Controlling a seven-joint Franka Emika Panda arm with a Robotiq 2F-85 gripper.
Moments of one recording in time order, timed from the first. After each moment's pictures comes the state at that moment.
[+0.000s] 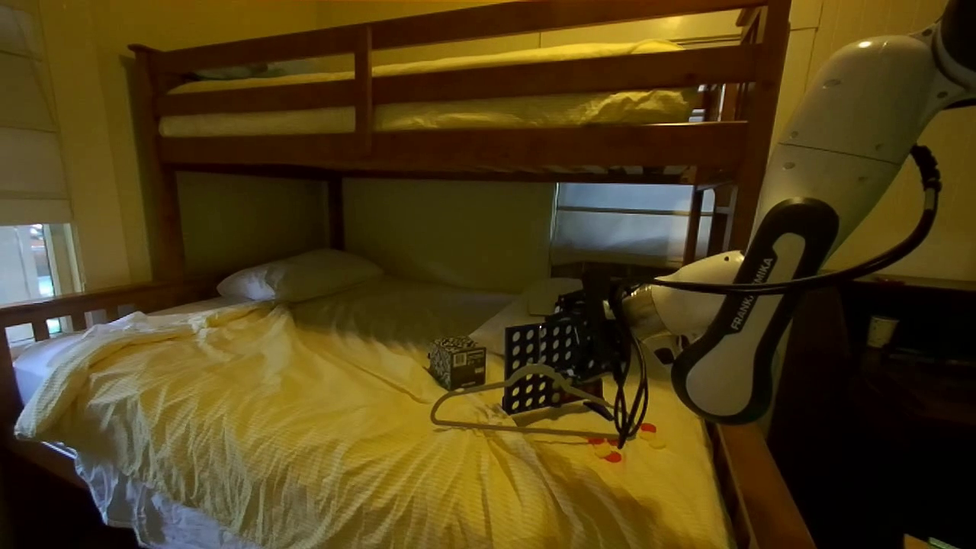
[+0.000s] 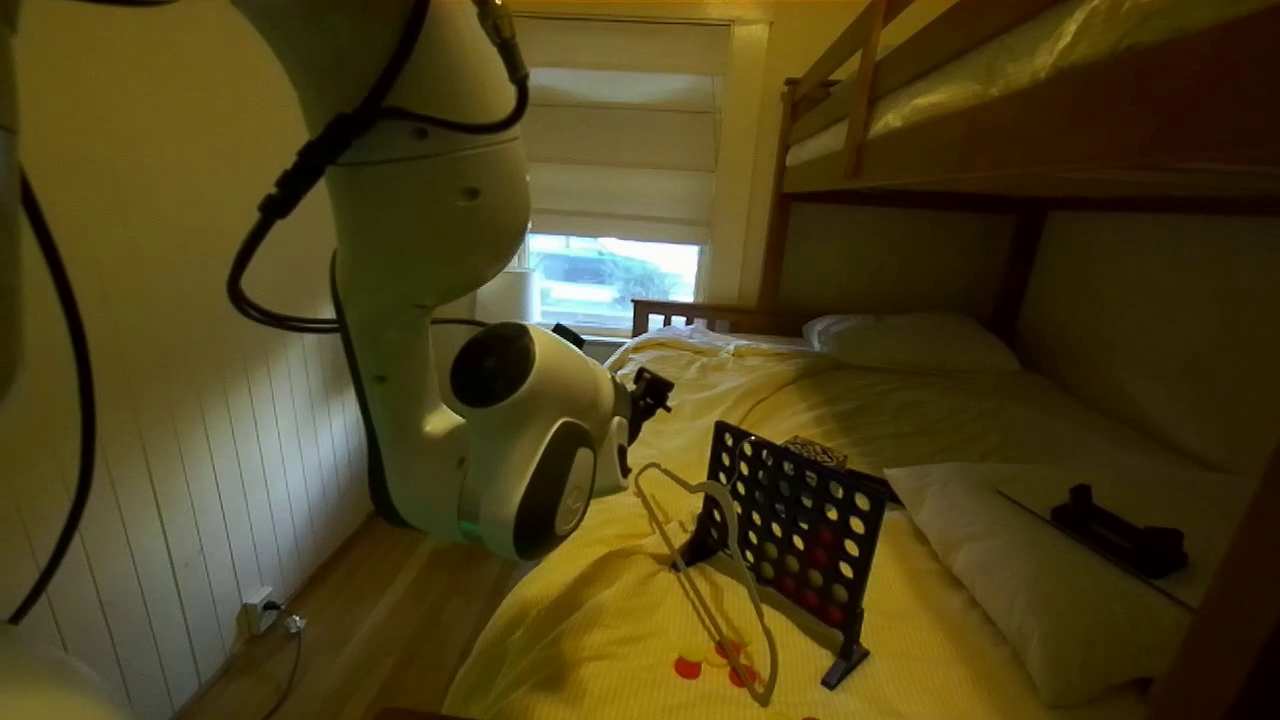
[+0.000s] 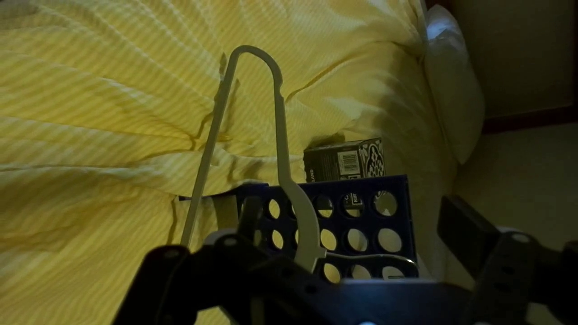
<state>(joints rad) 0.19 0.18 -0.20 -2.70 -0.14 3.93 1.97</state>
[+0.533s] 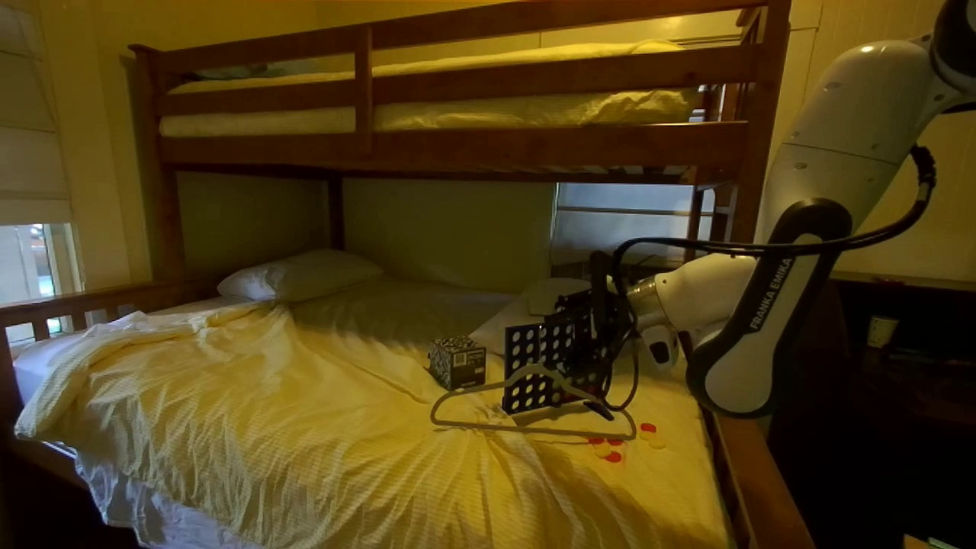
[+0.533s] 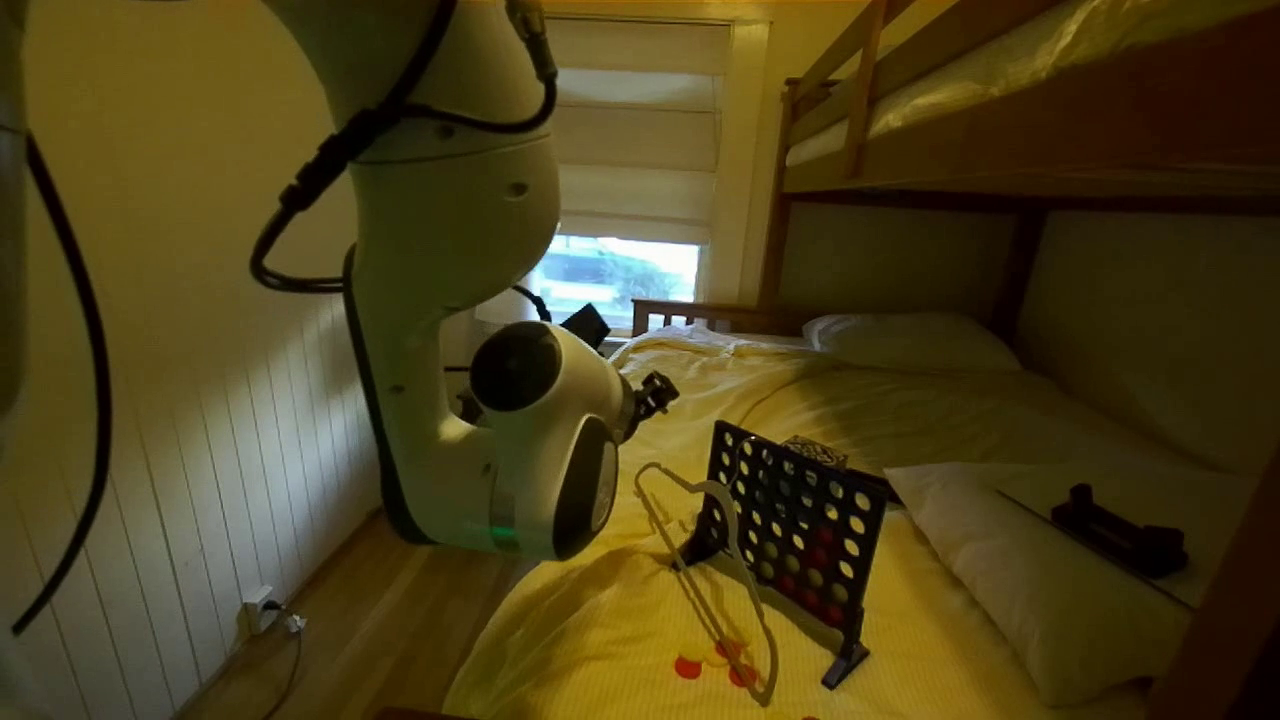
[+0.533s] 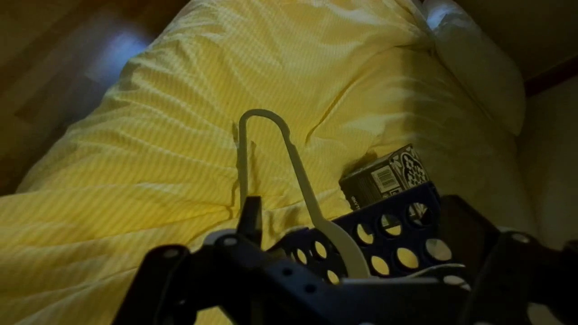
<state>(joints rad) -0.03 0.18 -0.05 -2.69 -0.36 3.94 2.45</state>
